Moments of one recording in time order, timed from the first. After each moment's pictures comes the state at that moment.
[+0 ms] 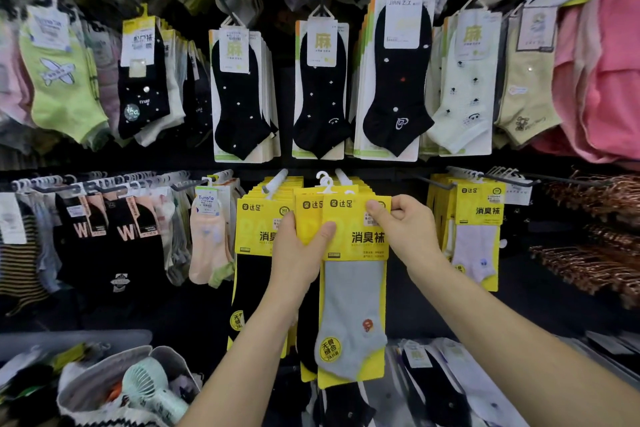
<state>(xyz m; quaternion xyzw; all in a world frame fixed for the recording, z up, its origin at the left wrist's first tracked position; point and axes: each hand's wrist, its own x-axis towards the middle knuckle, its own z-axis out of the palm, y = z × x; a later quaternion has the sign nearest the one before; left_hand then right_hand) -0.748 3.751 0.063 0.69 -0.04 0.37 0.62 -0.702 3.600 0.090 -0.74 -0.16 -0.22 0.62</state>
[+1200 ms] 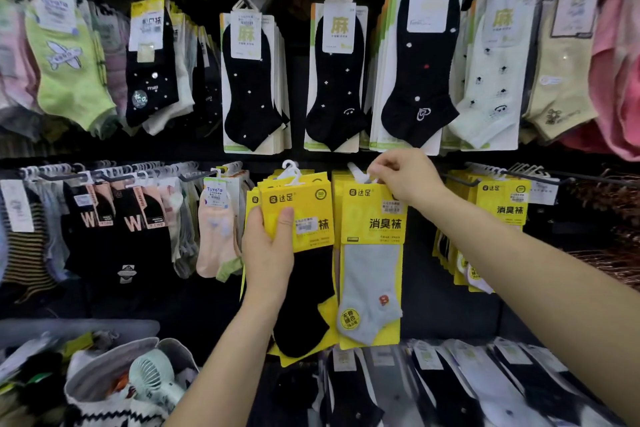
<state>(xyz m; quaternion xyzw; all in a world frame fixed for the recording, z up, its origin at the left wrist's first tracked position) -0.743 3.790 0.055 0.64 -0.01 0.50 0.59 -0.655 3.615 0.152 -0.84 -0.24 -0.24 0.42</state>
